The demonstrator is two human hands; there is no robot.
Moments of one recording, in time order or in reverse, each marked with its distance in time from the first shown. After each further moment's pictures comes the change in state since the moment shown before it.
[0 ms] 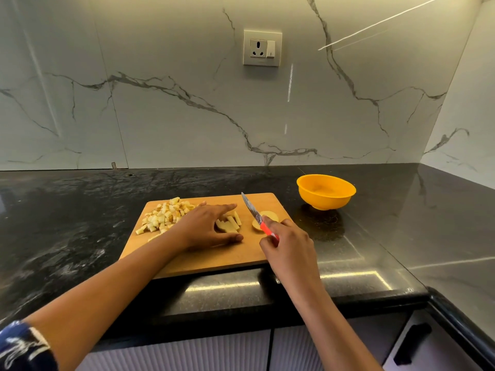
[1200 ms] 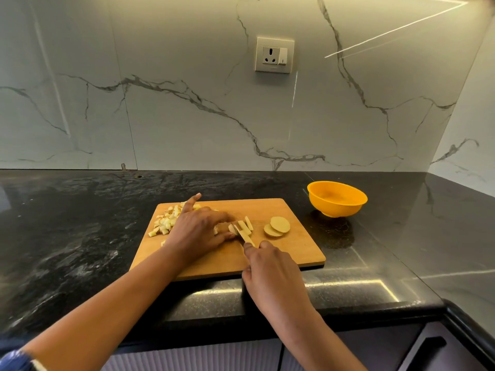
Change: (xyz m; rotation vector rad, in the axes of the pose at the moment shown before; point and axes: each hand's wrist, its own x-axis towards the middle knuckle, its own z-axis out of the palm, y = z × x) left_hand -0.026 -0.026 0.007 0.187 0.477 0.123; right_hand -0.024 -0.055 0.002 -0.197 -0.211 -0.220
